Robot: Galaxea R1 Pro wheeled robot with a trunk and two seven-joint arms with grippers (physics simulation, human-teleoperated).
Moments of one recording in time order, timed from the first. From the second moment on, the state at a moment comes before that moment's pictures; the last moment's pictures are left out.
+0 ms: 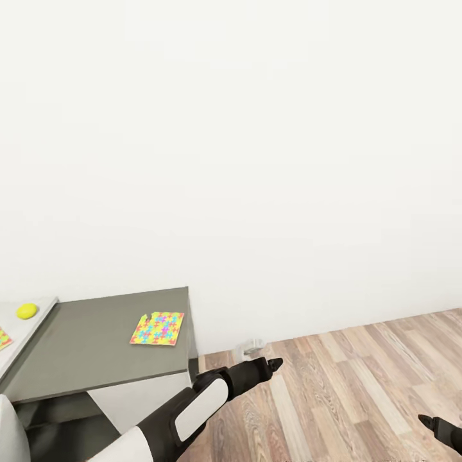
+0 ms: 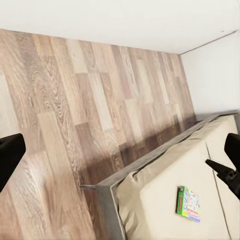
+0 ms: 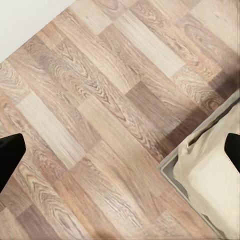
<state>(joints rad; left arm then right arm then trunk) -0.57 -0.11 -0.87 -0.91 1.23 0.26 0.14 -0.32 -0.52 -0.25 -0.52 -0.46 0.31 0.20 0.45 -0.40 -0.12</state>
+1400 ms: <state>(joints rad) -0.58 -0.12 -0.82 -0.78 1.24 0.24 0.15 -0.68 -0.49 -0.25 -0.56 -0.34 0.68 0.16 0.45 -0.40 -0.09</state>
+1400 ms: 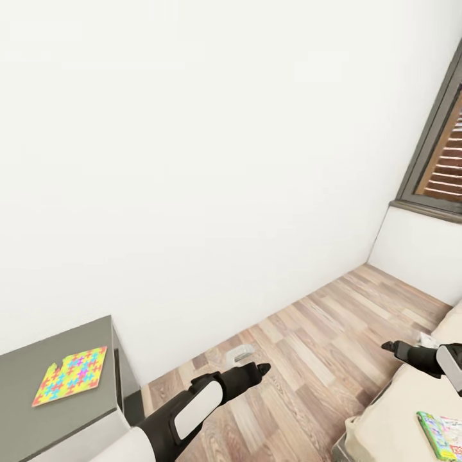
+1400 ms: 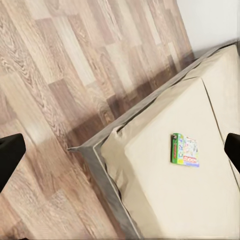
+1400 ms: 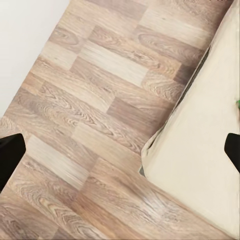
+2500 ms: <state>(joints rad) -0.57 -0.11 -0.81 -0.78 1.24 0.24 0.14 -0.68 -0.49 -0.25 -0.56 -0.34 0.62 0.16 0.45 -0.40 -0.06</state>
